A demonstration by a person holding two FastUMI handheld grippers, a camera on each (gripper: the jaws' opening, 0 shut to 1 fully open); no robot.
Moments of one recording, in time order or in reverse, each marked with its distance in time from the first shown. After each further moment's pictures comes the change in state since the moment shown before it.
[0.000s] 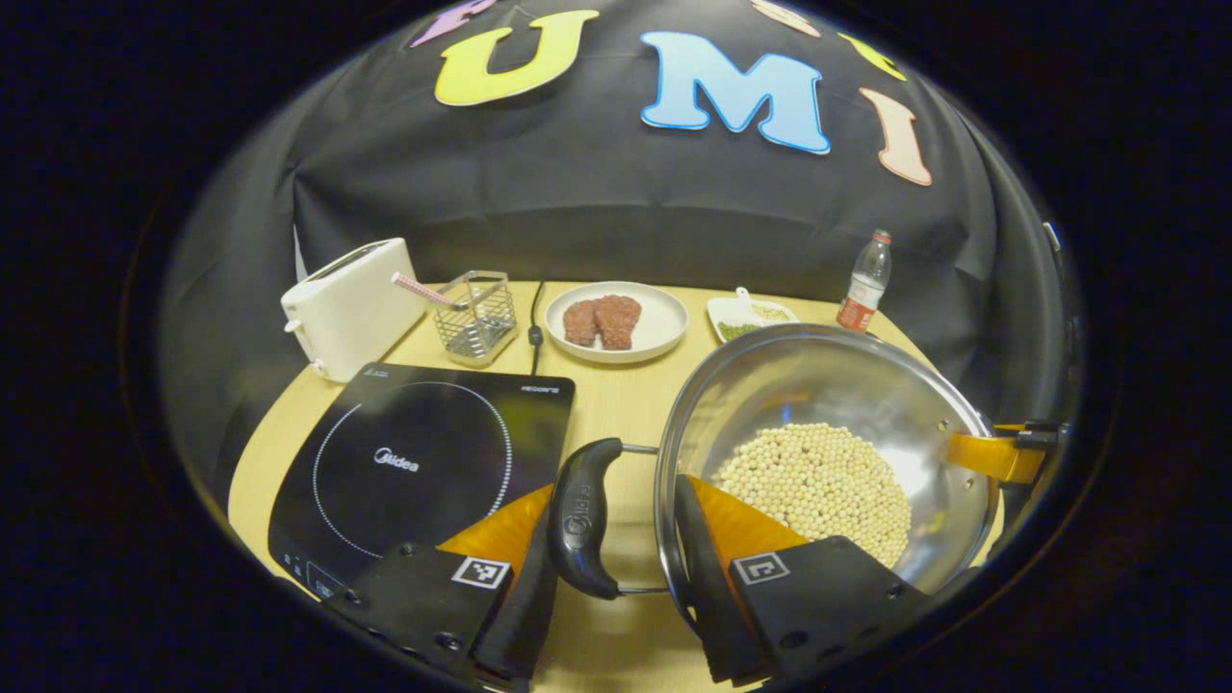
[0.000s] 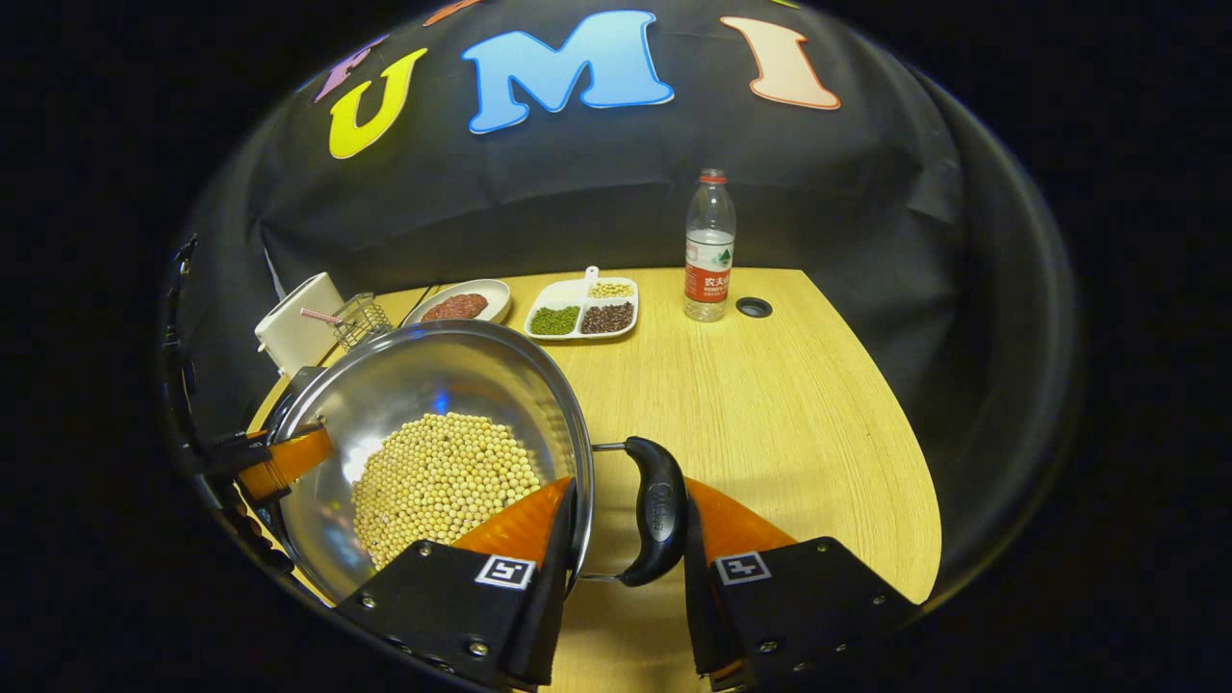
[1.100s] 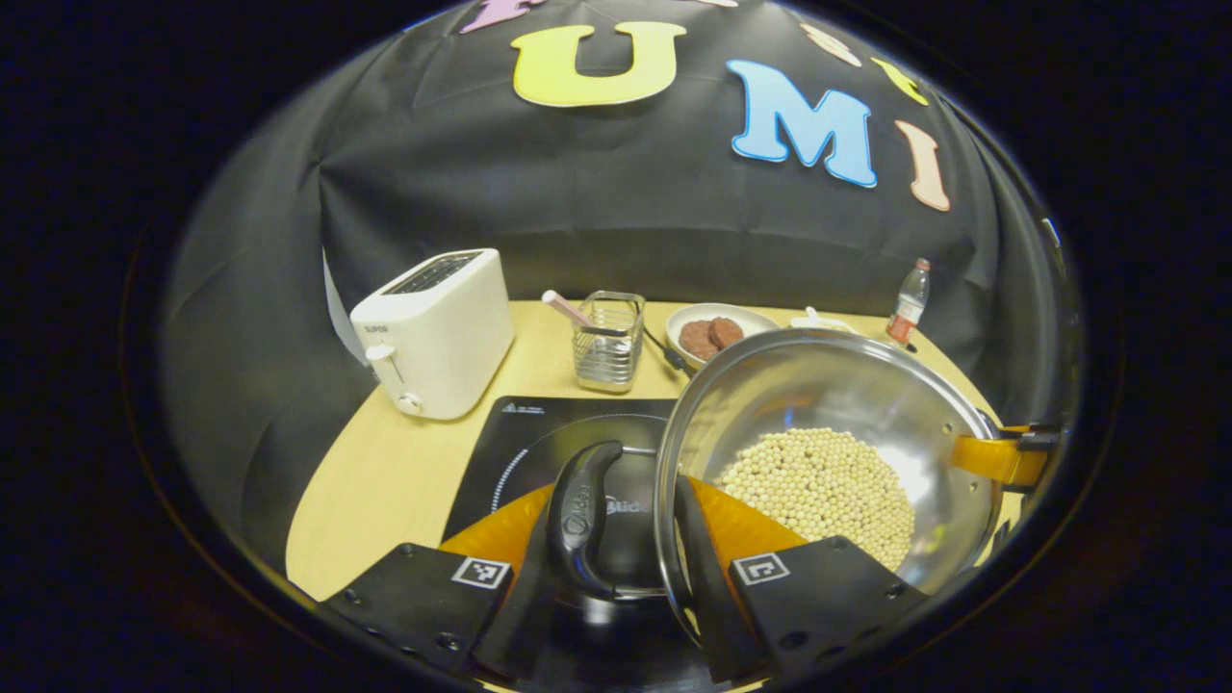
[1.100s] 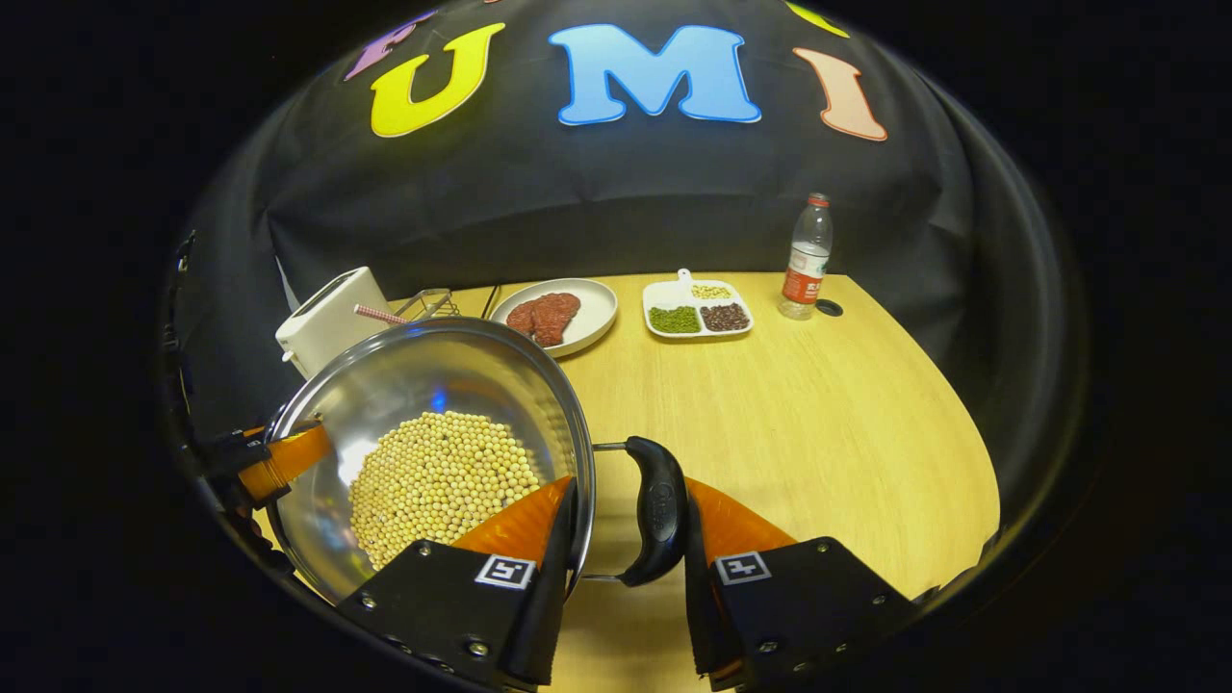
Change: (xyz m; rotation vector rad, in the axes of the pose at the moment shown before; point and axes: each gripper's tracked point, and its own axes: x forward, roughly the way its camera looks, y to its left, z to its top) left arm 0.008 0.035 0.010 0.027 -0.027 -0.023; right arm 0.002 0.194 -0.007 0.042 -0.003 -0.038
